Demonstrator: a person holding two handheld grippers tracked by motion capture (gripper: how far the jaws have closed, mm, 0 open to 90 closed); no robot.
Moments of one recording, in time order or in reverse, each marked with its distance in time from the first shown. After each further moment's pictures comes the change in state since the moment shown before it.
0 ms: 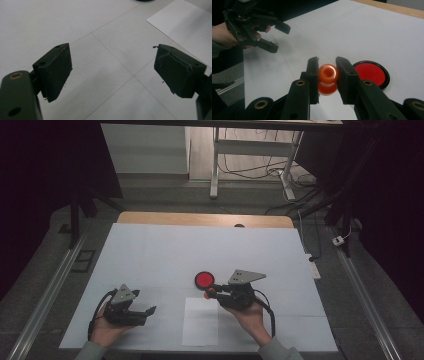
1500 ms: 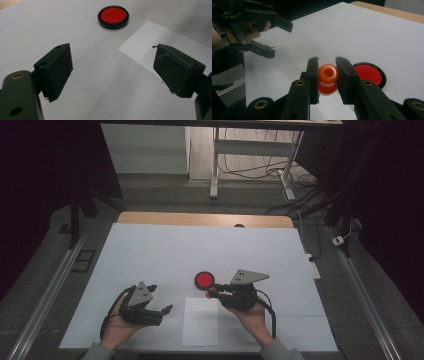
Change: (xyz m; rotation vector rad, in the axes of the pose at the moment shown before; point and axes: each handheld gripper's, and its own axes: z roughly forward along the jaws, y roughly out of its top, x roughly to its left) left arm -0.040 0.041 0.006 -0.058 -0.039 0.151; right arm 0.000 0.002 -0.007 -0.018 -0.005 -0.001
